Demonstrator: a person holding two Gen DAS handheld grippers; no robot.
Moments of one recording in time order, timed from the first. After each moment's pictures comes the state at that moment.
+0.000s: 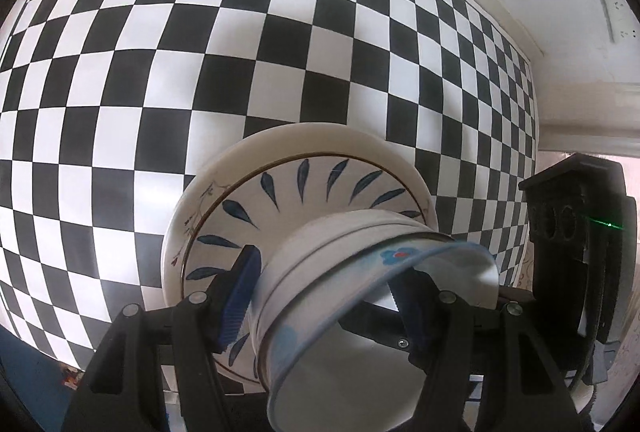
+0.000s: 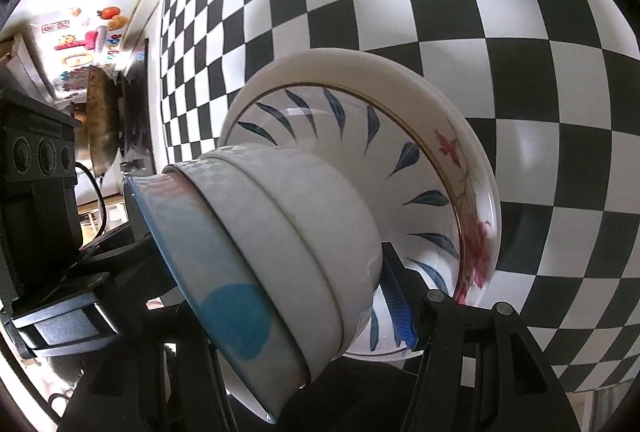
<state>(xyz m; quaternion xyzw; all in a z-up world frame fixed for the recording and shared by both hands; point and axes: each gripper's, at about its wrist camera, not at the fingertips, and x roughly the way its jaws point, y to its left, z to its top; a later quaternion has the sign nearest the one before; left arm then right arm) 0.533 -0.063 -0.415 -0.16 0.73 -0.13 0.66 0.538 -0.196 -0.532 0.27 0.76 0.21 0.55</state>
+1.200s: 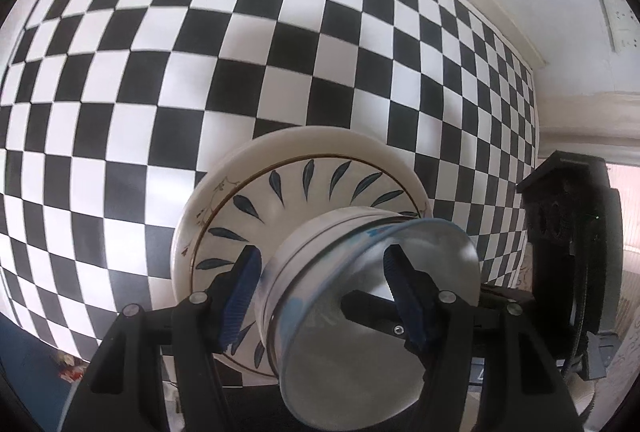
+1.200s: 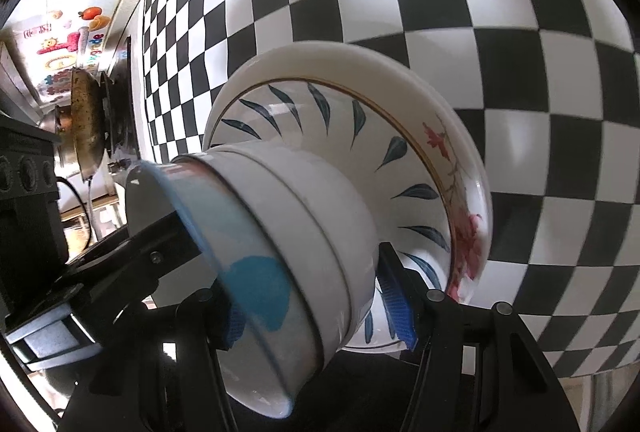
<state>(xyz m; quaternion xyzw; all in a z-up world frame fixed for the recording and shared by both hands) 0.530 -0.061 -0.405 -0.16 0.72 -0.11 0.66 0.536 -0.202 -0.524 0.25 0.78 0.18 0.54</state>
